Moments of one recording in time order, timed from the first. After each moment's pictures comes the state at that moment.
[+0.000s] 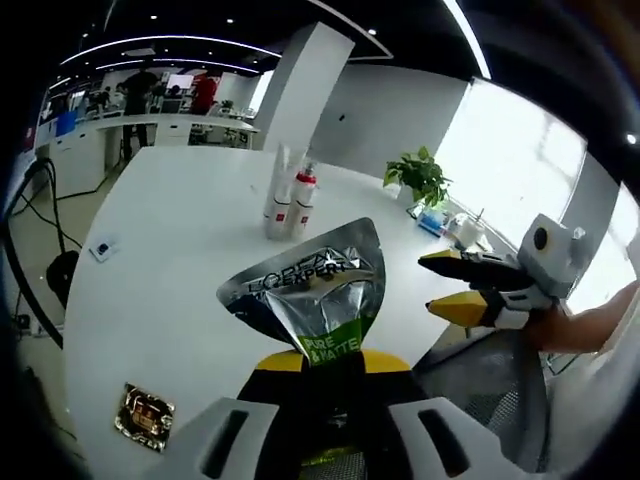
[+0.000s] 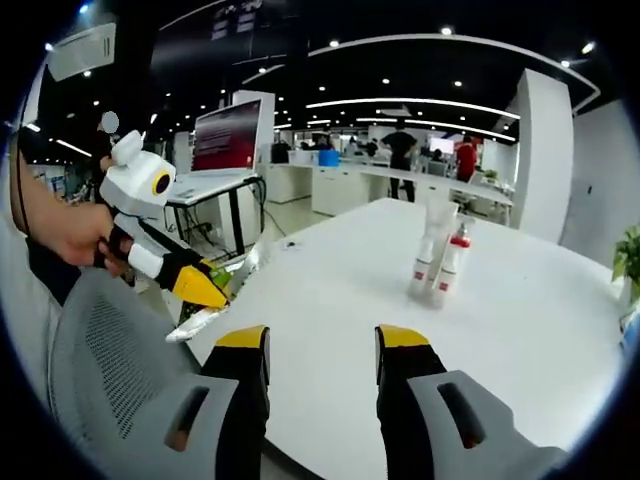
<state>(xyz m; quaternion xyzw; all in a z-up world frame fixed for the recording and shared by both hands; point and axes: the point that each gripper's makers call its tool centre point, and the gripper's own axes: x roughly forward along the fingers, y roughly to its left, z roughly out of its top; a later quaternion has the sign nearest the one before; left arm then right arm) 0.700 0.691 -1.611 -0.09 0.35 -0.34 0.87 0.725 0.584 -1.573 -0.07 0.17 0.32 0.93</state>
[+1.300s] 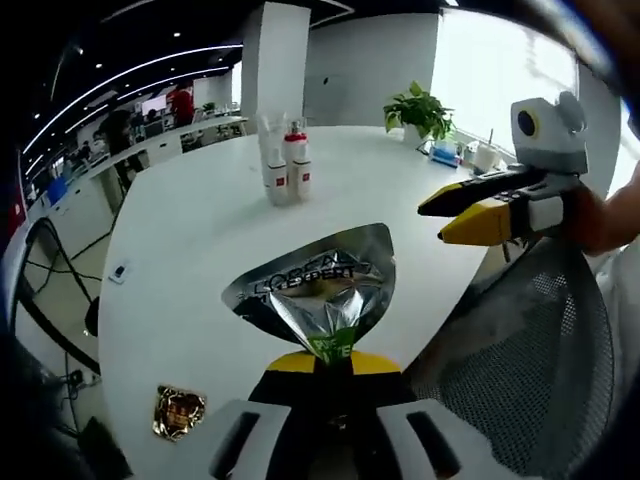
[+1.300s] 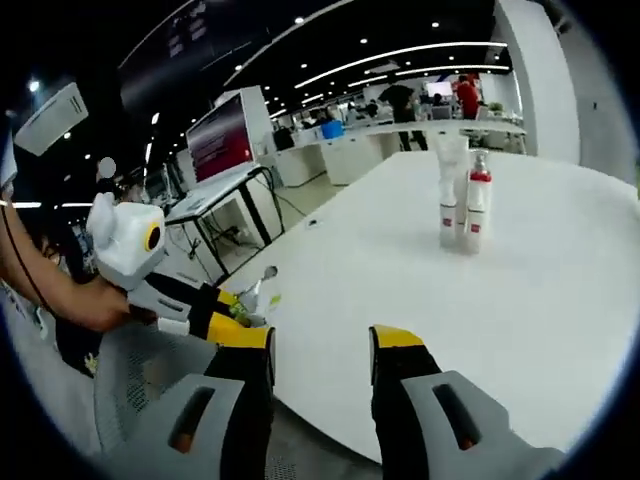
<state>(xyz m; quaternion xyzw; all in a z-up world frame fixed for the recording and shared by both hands) 0.694 0.699 -1.653 0.07 0.38 -0.30 0.87 0.718 0.595 -1.592 0.07 0.27 0.36 0.89</state>
